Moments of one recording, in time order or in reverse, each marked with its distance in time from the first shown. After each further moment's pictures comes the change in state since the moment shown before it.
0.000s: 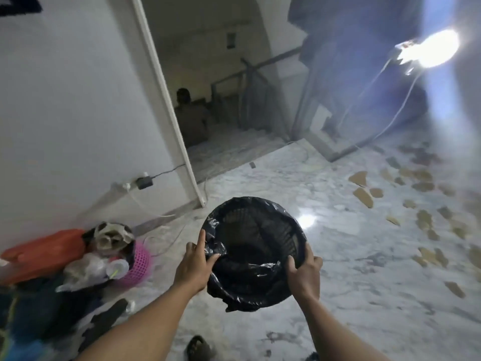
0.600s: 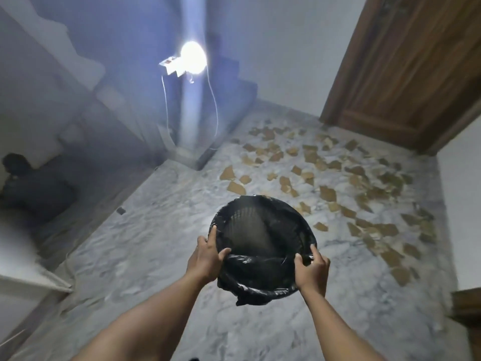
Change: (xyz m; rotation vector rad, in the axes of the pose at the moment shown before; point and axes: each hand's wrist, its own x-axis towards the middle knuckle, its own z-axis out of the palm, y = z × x) left_hand -0.059 0.493 0.235 0.206 -0.264 0.555; right_hand 0.114 0.271 -0.388 0.322 0.536 0.425
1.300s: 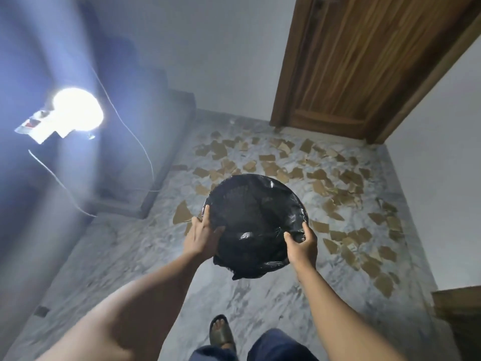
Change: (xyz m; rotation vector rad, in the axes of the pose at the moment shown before) left_hand 0.414 0.221 -0.062 0.039 -0.078 0.202; right_hand 0.361 -0.183 0.056 0.224 0.187 0.151
